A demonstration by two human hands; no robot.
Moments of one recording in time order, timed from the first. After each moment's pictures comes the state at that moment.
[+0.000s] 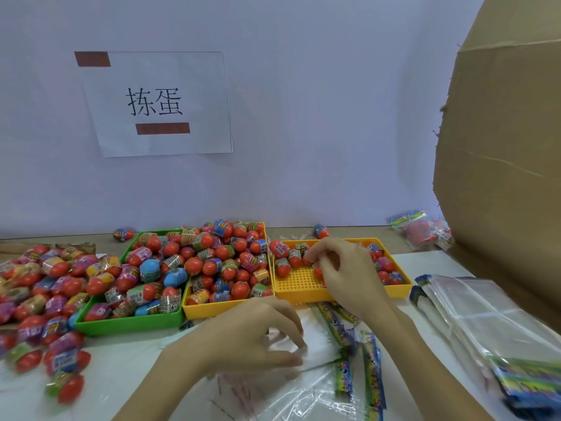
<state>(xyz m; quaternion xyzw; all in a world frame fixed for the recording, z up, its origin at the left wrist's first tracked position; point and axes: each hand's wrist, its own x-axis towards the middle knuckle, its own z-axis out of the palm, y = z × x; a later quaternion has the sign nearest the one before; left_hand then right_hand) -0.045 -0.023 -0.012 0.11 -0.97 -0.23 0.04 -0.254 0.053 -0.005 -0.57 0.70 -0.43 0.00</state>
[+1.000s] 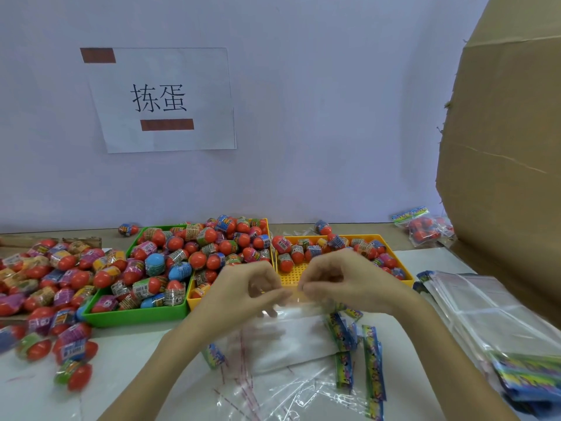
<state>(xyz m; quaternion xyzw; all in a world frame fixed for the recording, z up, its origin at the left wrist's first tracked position) -0.040 -0.041 -0.016 0.22 -0.84 -0.43 0.25 -0.268 0.065 0.011 -0.68 0.61 -0.31 0.26</state>
